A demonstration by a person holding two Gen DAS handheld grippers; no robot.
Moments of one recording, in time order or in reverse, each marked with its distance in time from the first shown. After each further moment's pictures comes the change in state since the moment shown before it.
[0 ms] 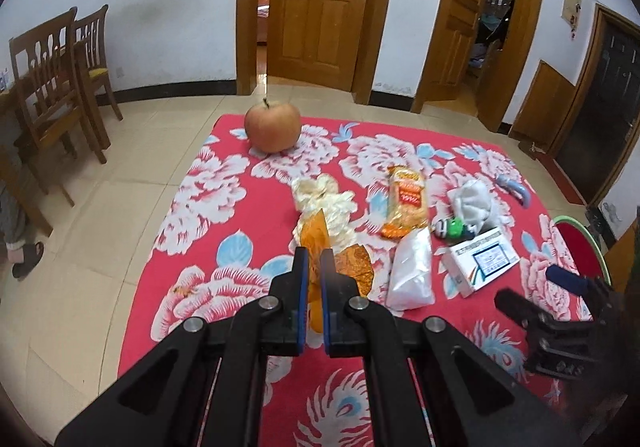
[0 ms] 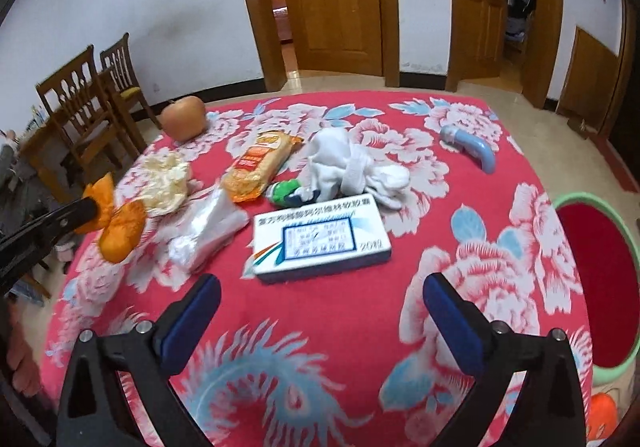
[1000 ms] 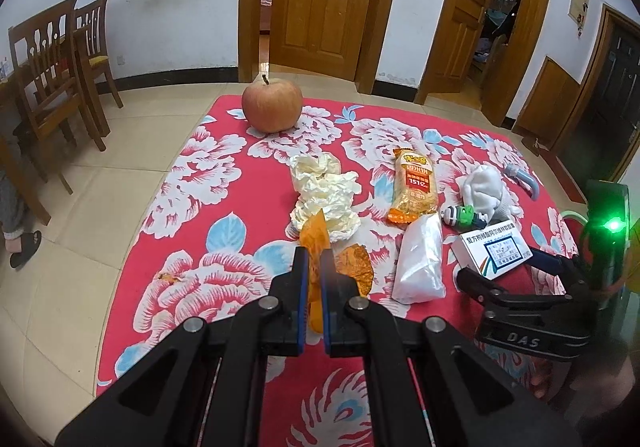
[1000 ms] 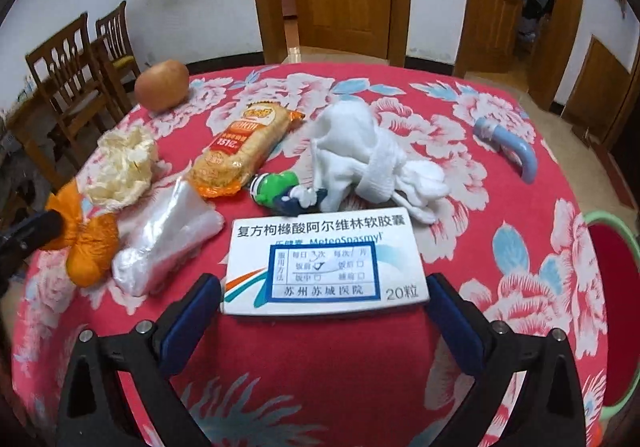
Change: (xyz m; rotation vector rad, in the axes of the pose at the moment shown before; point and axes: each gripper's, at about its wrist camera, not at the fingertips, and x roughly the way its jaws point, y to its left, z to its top) left arm 0.017 -0.001 -0.007 -0.014 0.033 0.002; right arm 0.057 0.011 0.013 -0.073 0.091 -0.030
